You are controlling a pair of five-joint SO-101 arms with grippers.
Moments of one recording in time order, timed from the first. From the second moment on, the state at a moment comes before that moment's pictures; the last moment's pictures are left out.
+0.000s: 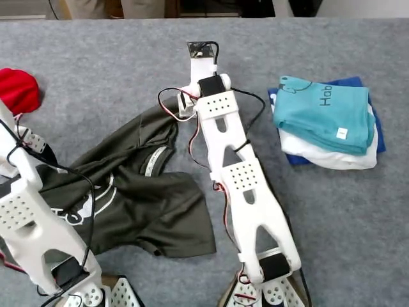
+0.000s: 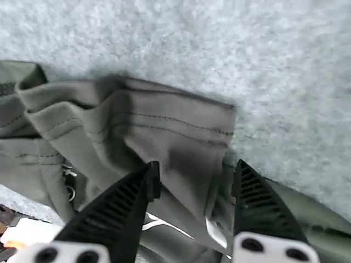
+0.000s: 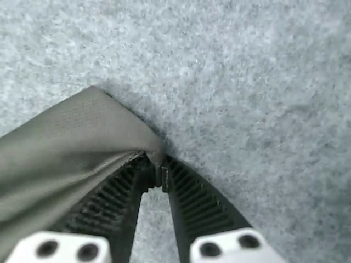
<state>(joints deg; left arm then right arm) -38.4 34.1 -23.9 100.1 23.2 -21.5 83.6 -94.0 91.1 -20.4</state>
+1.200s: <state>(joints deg) -39.6 41.4 -35.8 100.0 28.3 -21.5 83.6 -94.0 91.1 -20.4</state>
